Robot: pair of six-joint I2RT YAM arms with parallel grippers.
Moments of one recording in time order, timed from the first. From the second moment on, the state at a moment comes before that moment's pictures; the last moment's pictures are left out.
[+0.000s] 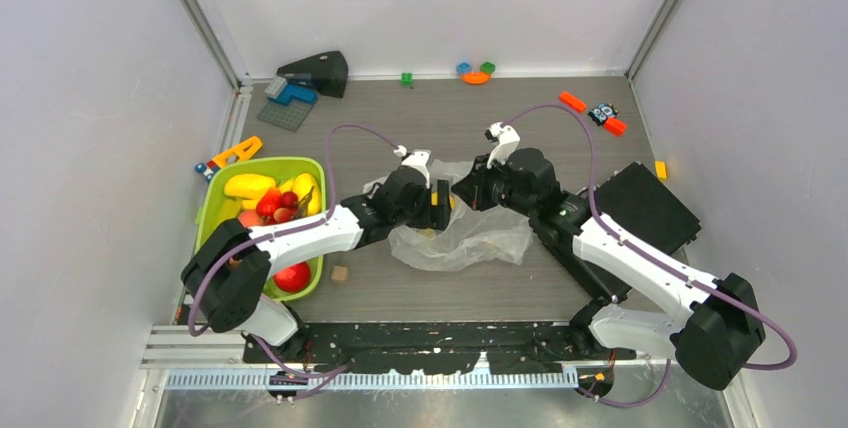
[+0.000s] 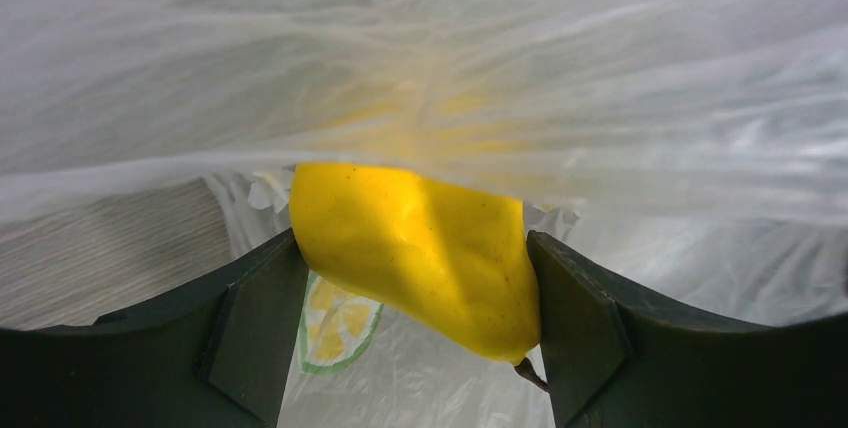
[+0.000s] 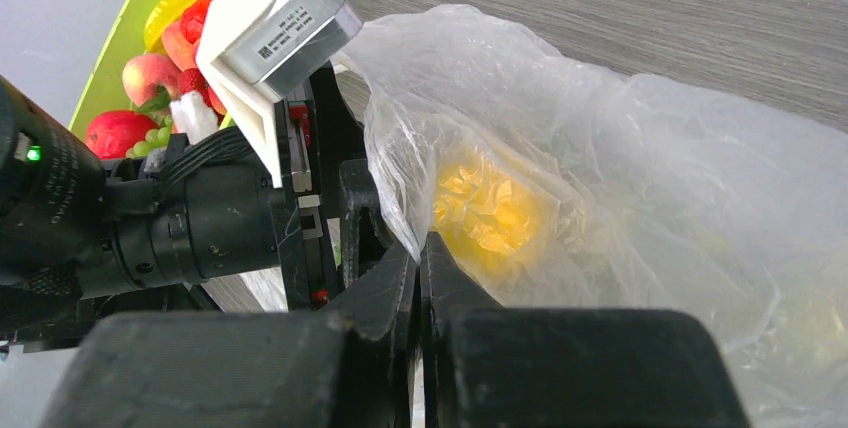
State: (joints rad) left arm -0.85 1.49 0.88 -0.07 -0.10 -0.60; right arm 0.68 1.13 0.82 -0.06 -0.11 0.45
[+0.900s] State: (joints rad) left arm -0.85 1.32 0.83 -0.03 -0.09 -0.55; right arm 0.68 1.14 0.82 -0.06 -0.11 0.45
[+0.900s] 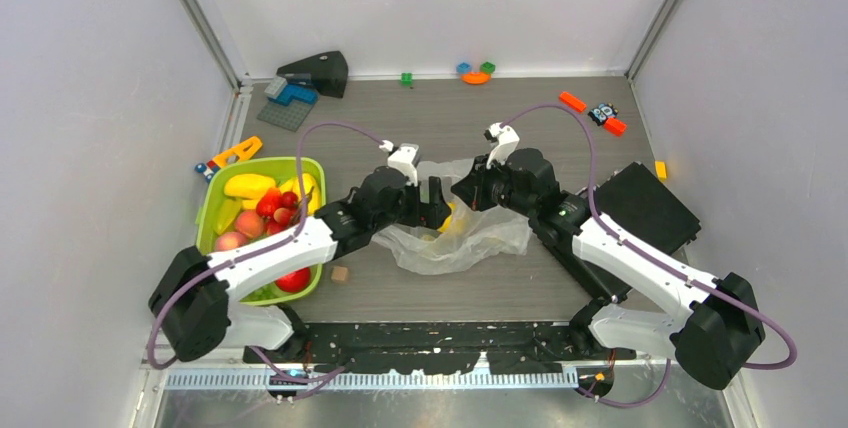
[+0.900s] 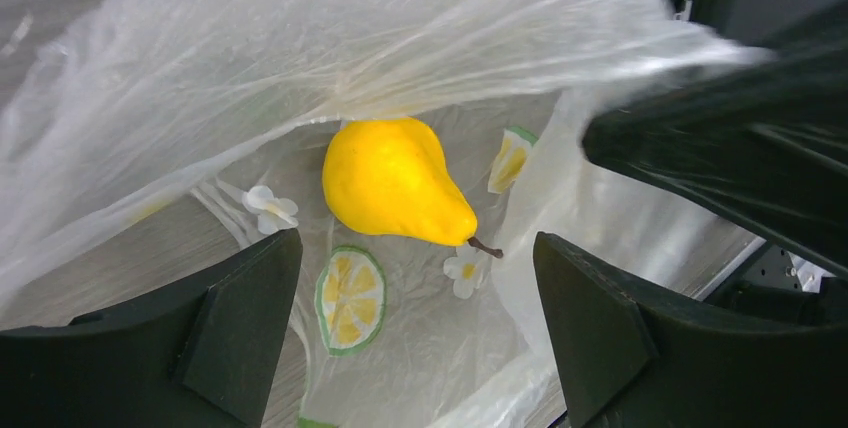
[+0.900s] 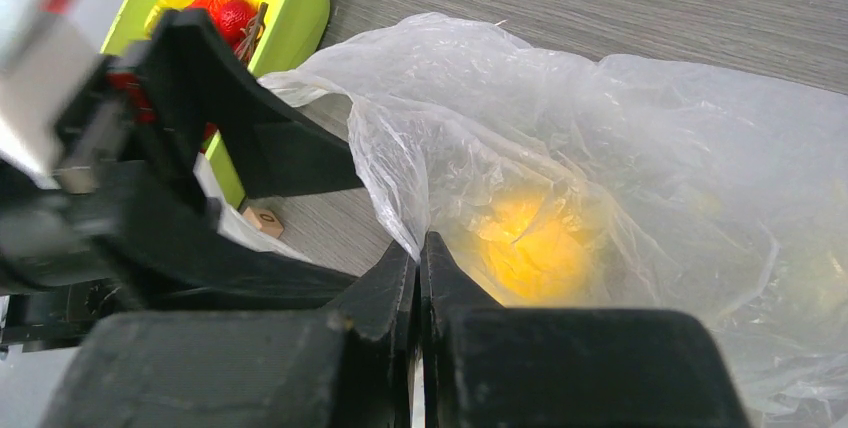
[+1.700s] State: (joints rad) left arm -0.43 0.82 1.03 -0.78 -0.09 -0.15; right arm 0.68 1.14 0.82 -0.06 -0.11 0.45
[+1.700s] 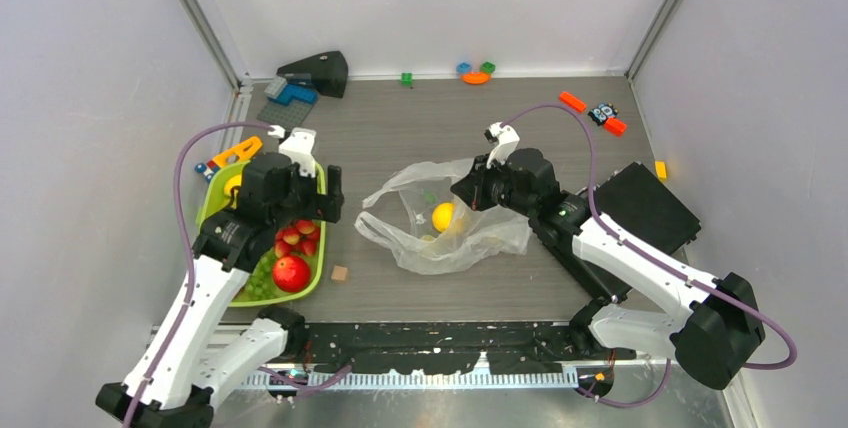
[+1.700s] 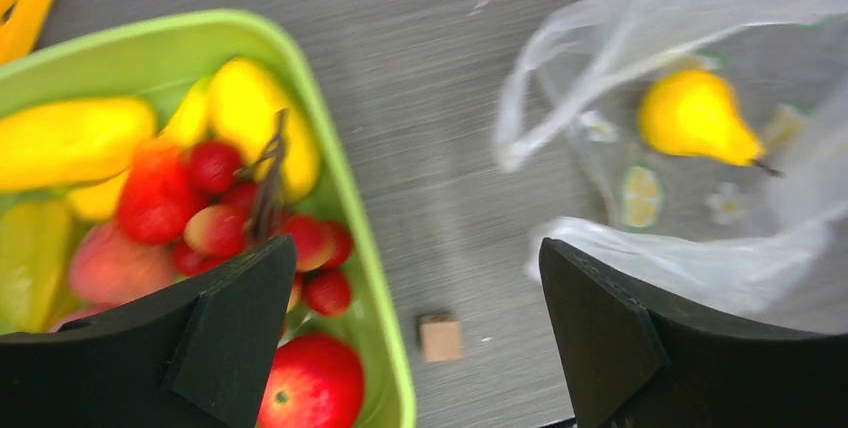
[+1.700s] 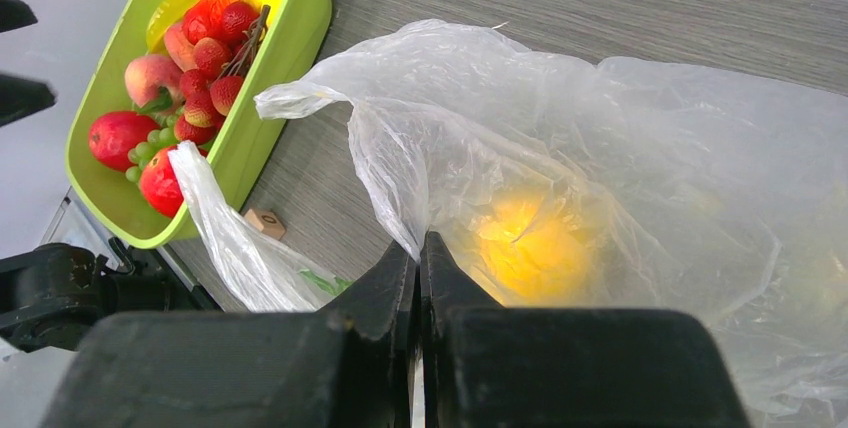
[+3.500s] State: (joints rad) left arm 0.27 1.69 1.30 -0.90 0.00 -0.01; right arm 0.68 1.09 0.77 0.02 -0.12 0.47
